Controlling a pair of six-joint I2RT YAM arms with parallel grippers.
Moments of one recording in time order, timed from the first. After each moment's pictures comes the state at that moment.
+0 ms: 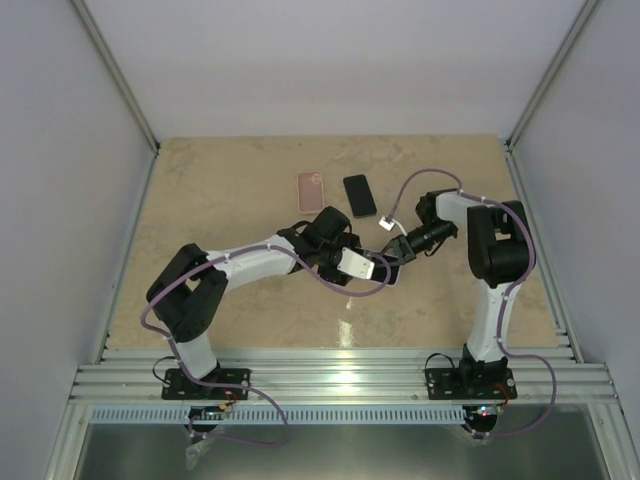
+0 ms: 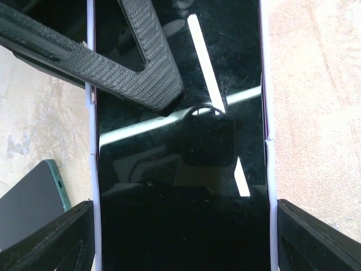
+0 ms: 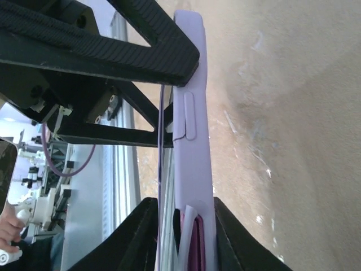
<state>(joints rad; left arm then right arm) -0.82 1.76 1.11 -0.25 0.20 1.13 0.19 2.08 1.30 -1.18 -1.10 -0.89</state>
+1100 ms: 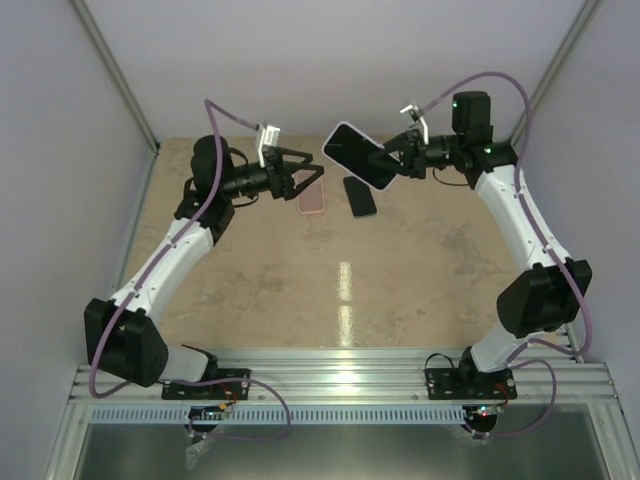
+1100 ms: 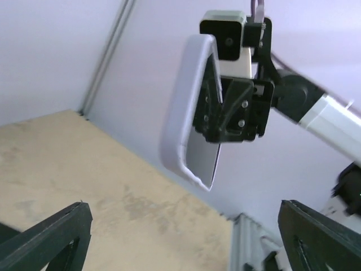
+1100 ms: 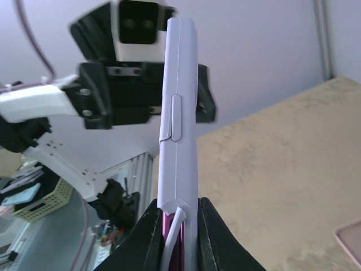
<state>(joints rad) -0.33 1.36 1.21 0.12 0.92 -0.41 0.19 1.66 1.69 -0.57 -1.32 -0.09</state>
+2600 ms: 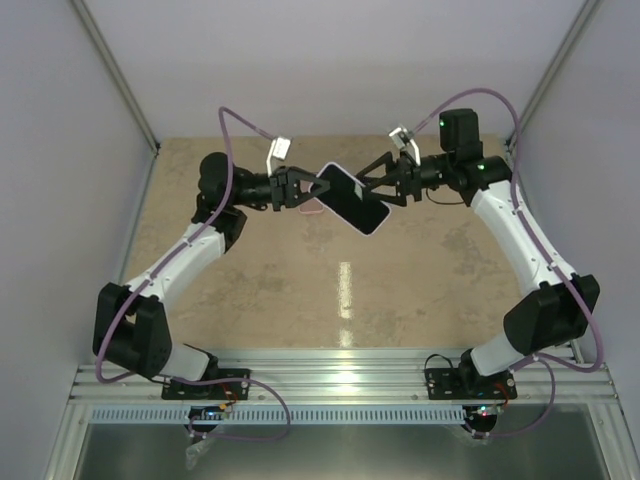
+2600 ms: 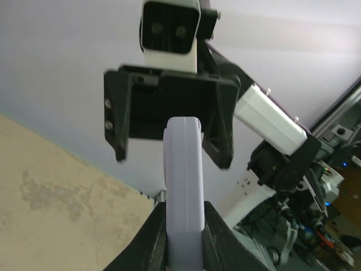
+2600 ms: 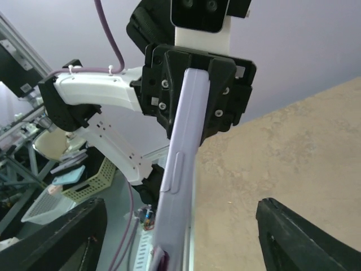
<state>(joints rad) -0.36 1.42 1.05 0.70 1.17 -0.92 0.31 1.55 1.56 -0.58 -1.38 -0.06</state>
